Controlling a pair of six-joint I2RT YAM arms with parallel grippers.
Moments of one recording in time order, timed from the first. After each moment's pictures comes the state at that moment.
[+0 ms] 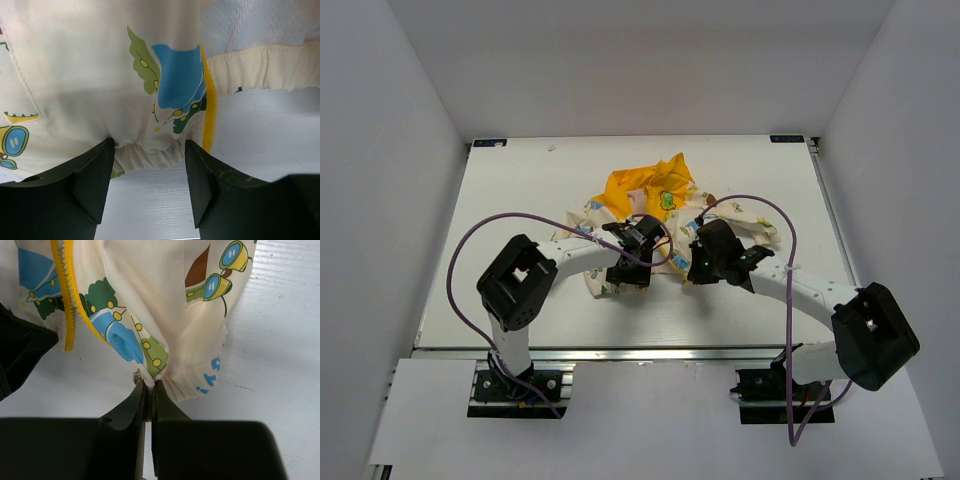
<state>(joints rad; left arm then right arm) -0.83 1.86 1.23 -0.68 -0.22 -0.65 0.67 1.35 0.76 -0.32 0.02 0.47</state>
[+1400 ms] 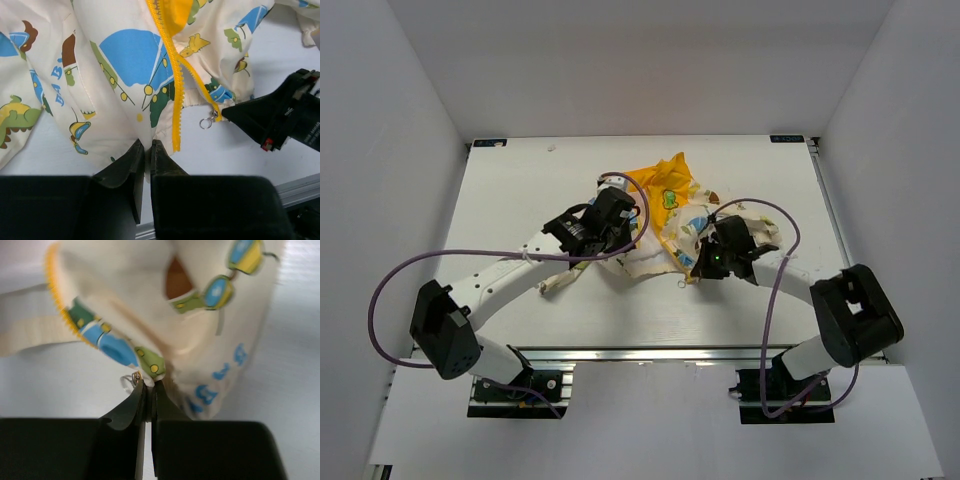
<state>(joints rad) -0.79 1.44 1.24 -0.61 -0.27 -0.65 0.49 1.49 0.69 -0.13 -0.18 0.46</state>
